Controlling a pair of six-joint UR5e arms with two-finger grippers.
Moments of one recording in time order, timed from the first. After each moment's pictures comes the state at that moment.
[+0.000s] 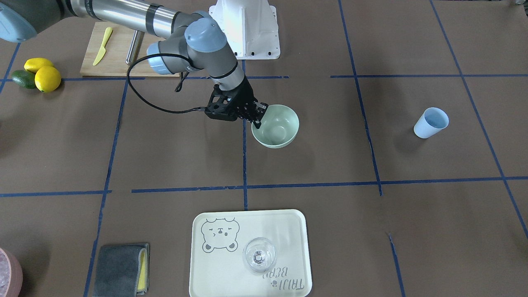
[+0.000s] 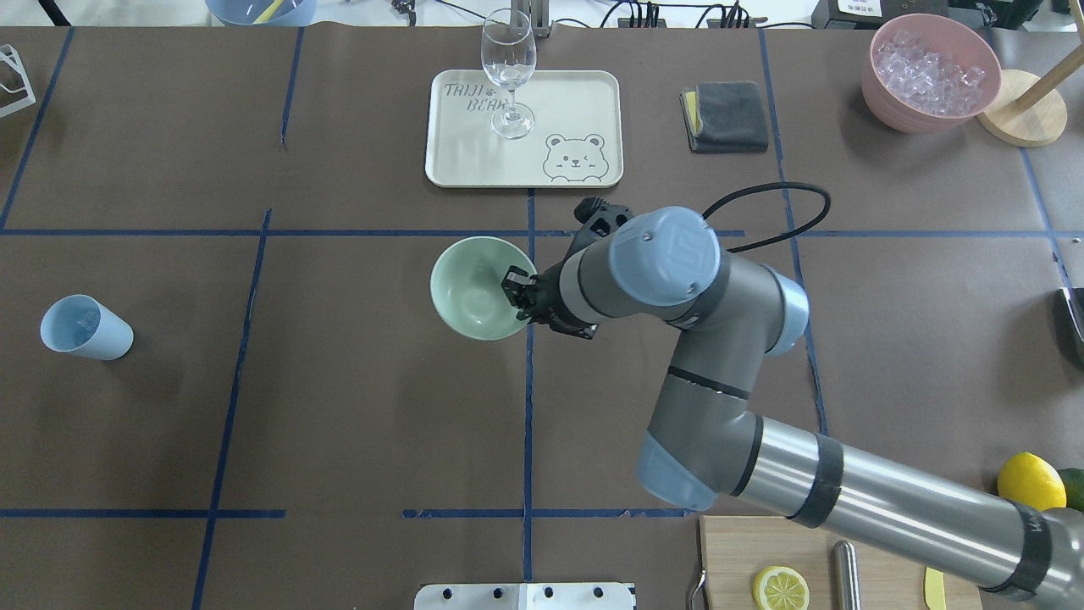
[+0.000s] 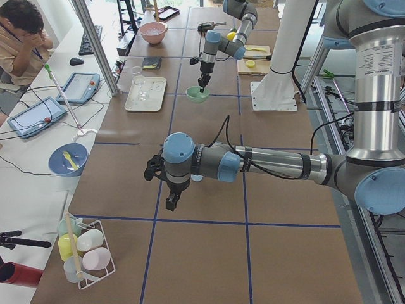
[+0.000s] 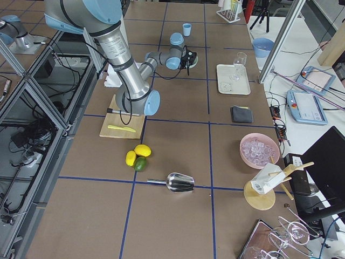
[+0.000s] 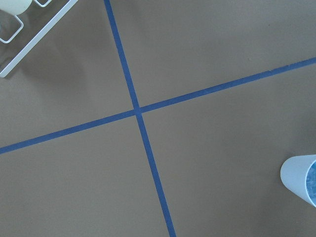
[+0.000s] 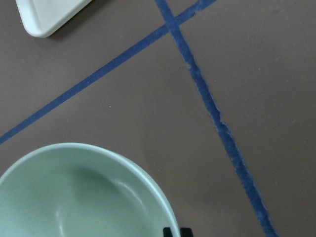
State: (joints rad) left arm -1.54 -1.48 -1.76 -1.69 -2.38 0.13; right arm 0.41 -0.81 1.46 -1.09 1.73 1.81
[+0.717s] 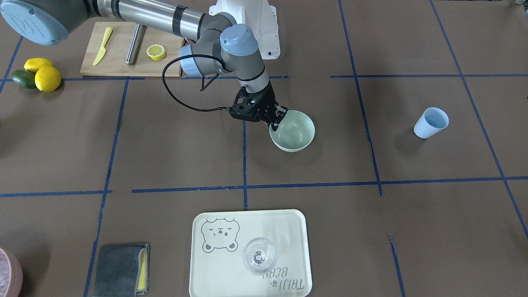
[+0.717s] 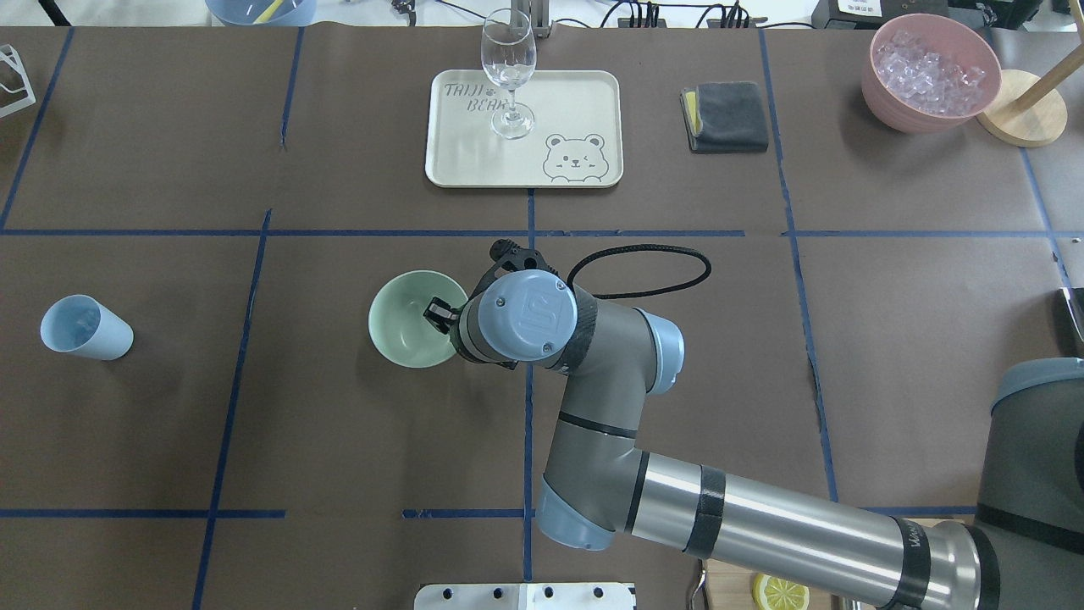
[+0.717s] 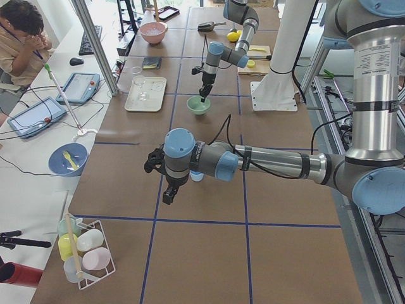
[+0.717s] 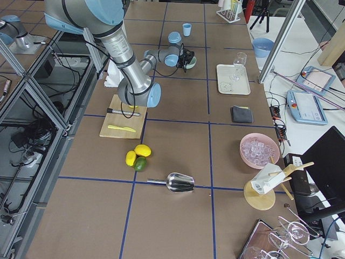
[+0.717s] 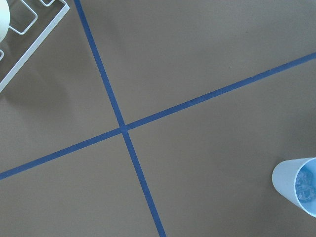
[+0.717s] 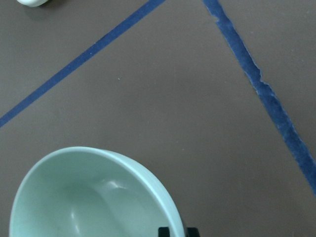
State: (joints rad) left arm -1.50 -1.48 -1.76 -1.76 -2.37 0.13; right arm 0.38 -0.73 1.36 -1.09 1.67 1.87
